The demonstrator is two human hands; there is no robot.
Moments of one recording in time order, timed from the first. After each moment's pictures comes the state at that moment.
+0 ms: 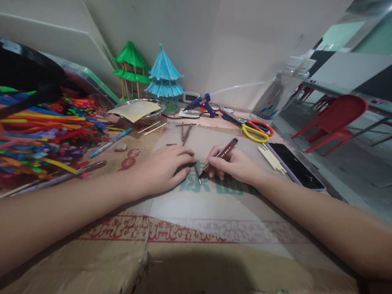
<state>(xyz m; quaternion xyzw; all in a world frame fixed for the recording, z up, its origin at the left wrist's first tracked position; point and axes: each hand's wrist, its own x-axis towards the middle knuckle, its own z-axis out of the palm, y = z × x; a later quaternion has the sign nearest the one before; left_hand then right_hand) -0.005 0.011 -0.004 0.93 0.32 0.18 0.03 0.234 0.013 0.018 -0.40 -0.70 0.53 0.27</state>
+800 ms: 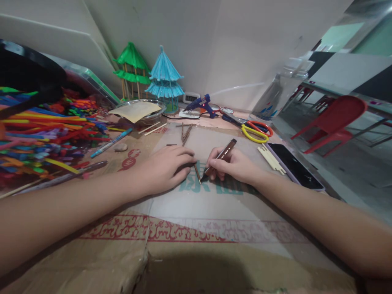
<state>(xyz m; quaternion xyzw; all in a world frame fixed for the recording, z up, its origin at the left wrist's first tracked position) -0.004 0.010 -0.002 0.93 0.32 0.18 0.03 0.234 0.012 0.021 -0.39 -0.70 0.54 0.26</state>
